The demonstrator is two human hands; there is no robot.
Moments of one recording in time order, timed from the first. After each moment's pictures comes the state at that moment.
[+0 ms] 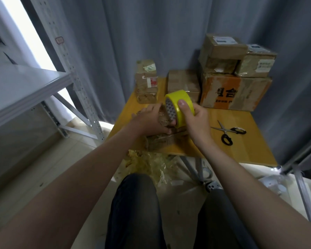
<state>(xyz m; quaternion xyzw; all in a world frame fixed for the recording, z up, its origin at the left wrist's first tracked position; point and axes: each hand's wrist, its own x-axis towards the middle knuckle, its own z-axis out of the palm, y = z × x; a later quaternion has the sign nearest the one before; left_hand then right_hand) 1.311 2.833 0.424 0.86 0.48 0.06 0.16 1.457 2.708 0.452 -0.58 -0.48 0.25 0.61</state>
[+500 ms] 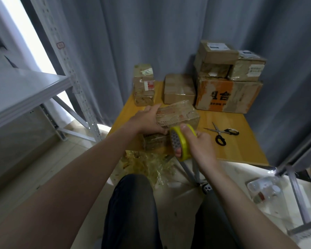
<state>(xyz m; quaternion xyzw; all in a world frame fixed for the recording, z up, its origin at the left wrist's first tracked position) 1.313 2.831 0.435 0.86 0.47 0.03 0.19 1.453 2.640 0.437 -0.63 -0.38 0.39 0.55</state>
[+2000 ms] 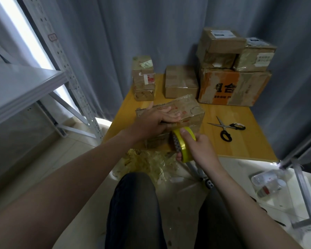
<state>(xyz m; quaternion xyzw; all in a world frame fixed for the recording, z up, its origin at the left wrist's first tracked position) 1.313 2.815 0.416 0.94 0.24 0.17 0.16 1.463 2.662 0.395 -0.64 -0.40 0.41 0.51</state>
